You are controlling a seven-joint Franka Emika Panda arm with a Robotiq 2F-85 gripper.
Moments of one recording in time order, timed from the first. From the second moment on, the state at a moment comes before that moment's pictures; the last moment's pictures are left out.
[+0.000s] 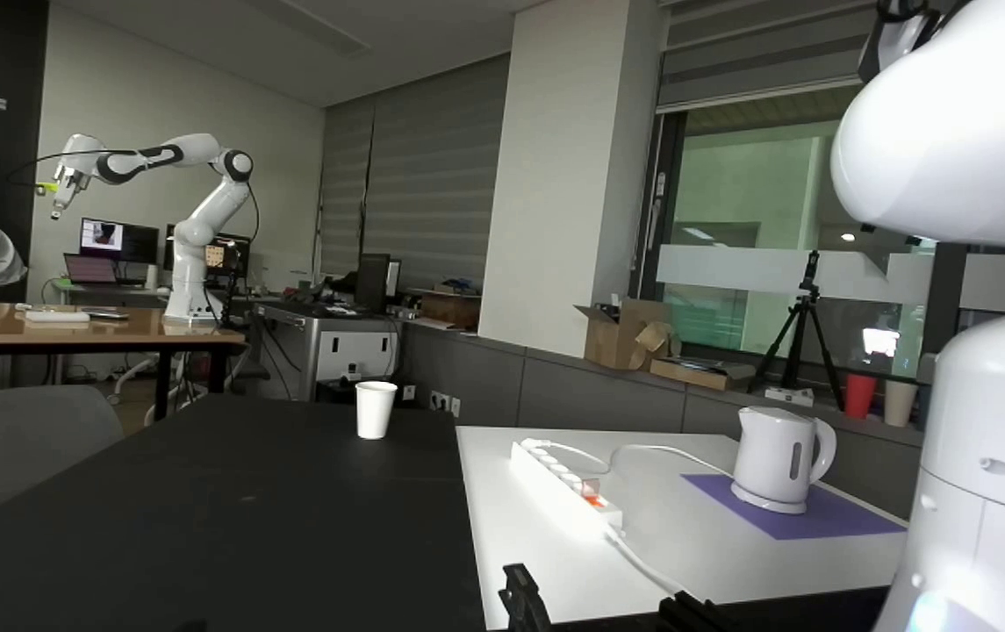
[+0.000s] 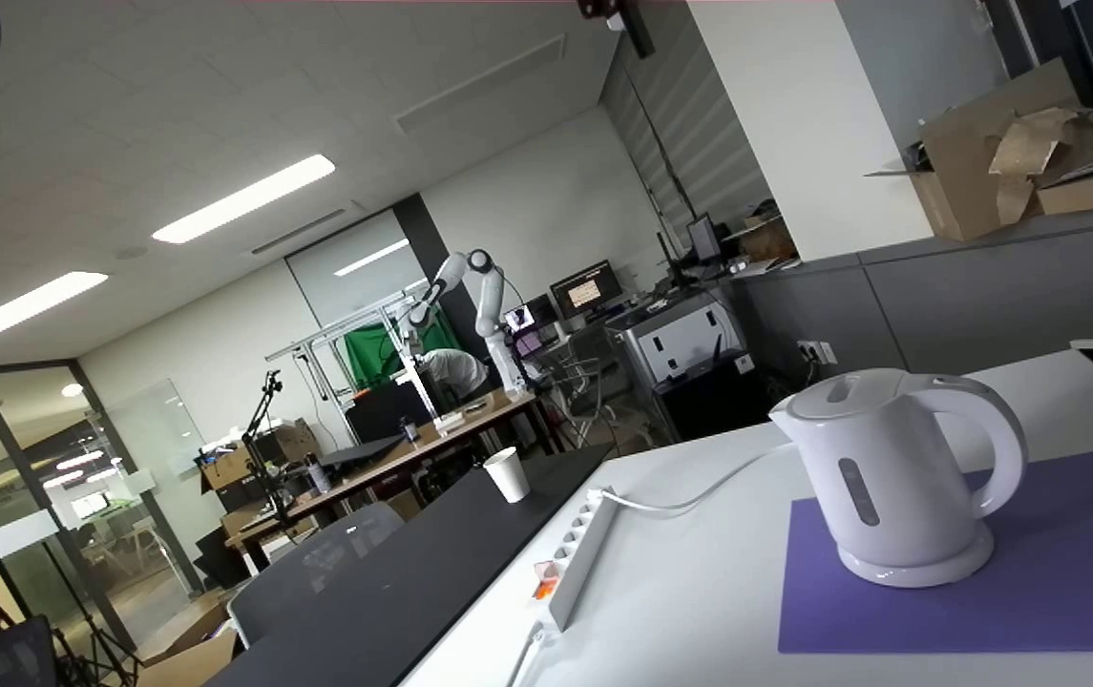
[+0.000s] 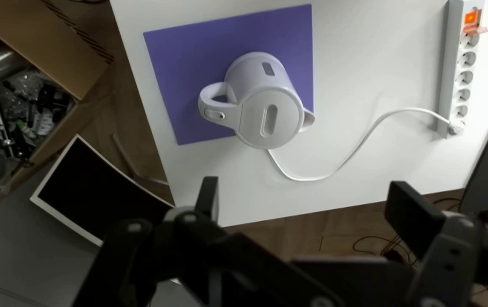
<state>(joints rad) -0.52 0.21 -0.44 -1.57 0.34 1.84 -0.87</state>
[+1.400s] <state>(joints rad) -0.69 0.64 -0.22 -1.35 0.31 2.19 -0.80</state>
